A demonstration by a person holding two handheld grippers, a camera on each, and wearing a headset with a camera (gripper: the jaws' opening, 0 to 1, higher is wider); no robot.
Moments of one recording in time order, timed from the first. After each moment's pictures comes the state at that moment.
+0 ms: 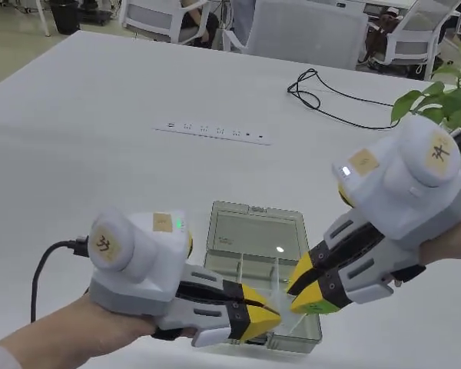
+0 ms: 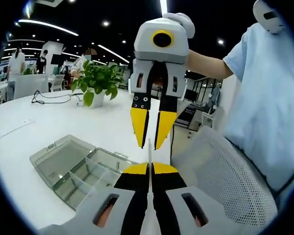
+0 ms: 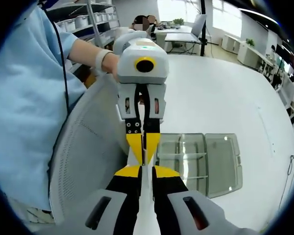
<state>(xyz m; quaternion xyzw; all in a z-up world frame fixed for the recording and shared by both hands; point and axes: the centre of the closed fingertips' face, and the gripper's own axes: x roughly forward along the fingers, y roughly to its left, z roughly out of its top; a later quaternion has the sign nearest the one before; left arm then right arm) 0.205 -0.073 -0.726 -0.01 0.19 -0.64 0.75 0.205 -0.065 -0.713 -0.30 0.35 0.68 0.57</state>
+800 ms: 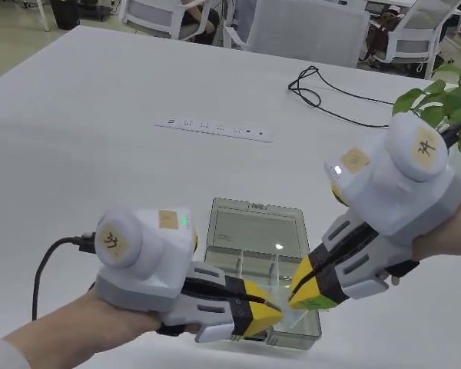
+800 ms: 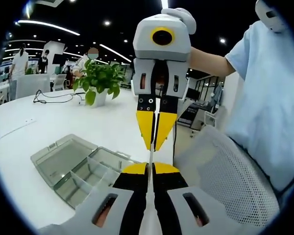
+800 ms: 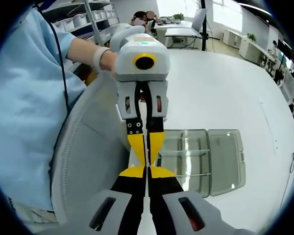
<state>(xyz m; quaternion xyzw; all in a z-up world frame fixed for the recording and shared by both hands) 0.209 -0.075 -0.729 -0.01 0.19 -0.62 0.76 0.205 -0.066 -0.718 -0.31 0.37 0.68 0.56</state>
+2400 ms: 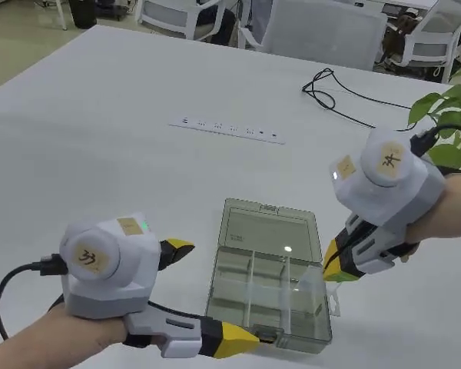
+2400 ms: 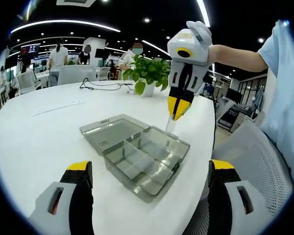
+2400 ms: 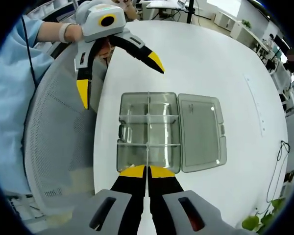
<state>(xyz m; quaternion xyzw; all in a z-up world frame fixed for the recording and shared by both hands) 0.248 -0.001 -0.764 0.00 0.23 -0.45 0.86 0.270 -0.107 -0.758 -0.41 0.42 0.59 0.56</state>
